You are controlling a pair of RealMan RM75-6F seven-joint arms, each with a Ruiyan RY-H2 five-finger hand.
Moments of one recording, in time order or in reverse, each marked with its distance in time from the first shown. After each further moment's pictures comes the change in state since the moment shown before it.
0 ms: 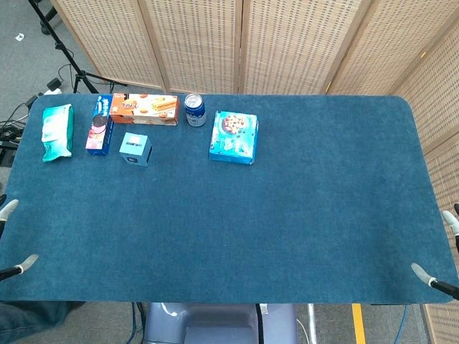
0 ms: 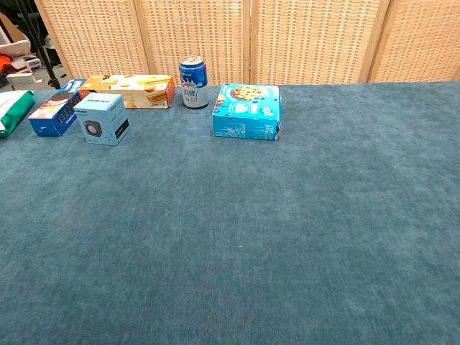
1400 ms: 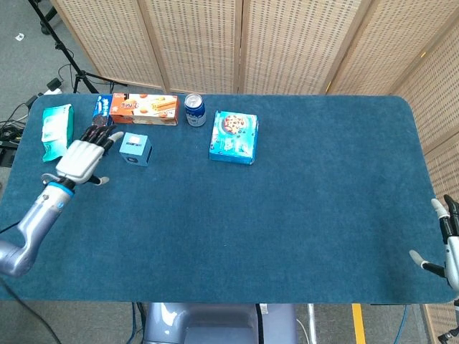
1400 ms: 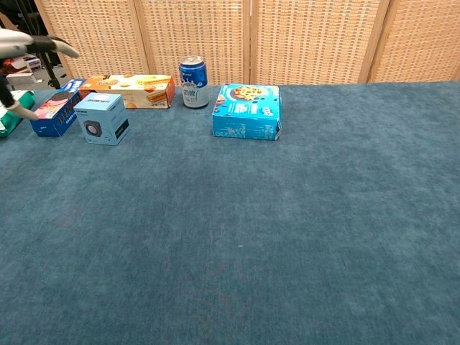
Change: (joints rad) left arm -0.698 -0.296 -0.203 0.587 -0.142 -0.816 0.023; right arm 0.069 -0.048 0.052 -0.042 0.220 -0.234 -0.310
